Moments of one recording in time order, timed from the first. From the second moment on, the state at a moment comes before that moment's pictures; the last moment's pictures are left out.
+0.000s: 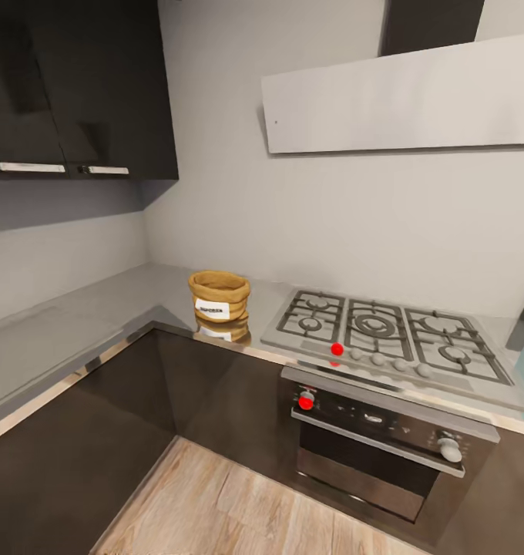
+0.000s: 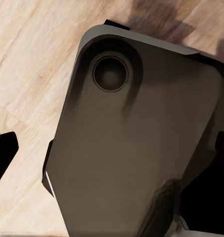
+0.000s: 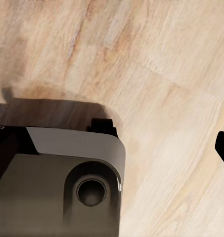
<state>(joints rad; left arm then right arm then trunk) 0.00 -0.03 0.01 -0.05 0.32 -0.07 0.07 -0.24 -0.02 -0.31 0.03 0.39 -0.07 -0.04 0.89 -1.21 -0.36</state>
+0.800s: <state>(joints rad) 0.00 -0.02 0.01 -0.05 0.32 -0.07 0.07 -0.24 -0.03 -0.31 0.03 0.39 -0.07 -0.04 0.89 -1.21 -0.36</state>
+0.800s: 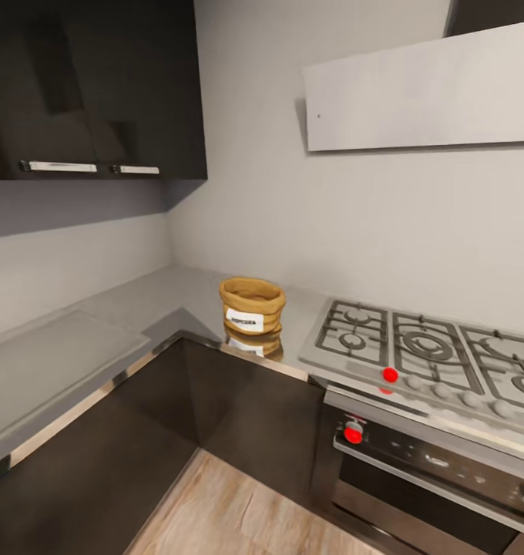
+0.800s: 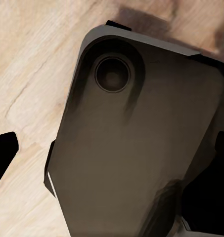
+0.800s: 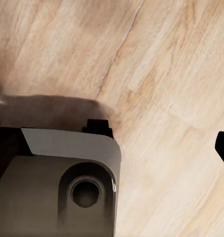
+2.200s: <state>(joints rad) 0.00 -0.03 0.01 -0.05 0.32 -0.07 0.07 -0.24 -0.03 -0.31 0.03 0.38 -0.06 -0.05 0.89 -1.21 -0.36</state>
